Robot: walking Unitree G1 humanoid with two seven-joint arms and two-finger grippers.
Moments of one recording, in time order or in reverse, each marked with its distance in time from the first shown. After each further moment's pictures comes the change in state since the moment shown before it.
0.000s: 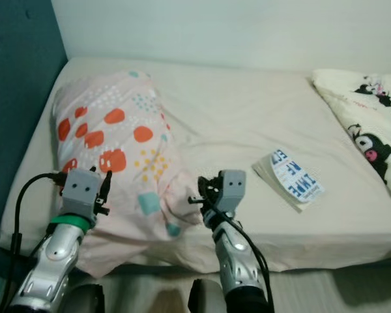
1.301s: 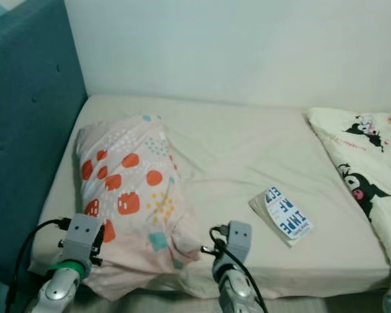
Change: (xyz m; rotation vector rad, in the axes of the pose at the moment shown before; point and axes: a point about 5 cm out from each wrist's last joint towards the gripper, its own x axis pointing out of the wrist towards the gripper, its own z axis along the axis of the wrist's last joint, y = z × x) left arm -0.055 -0.002 -0.098 -0.003 0.408 -0.002; right arm -0.063 -0.043 -0.095 0.058 0.398 -0.333
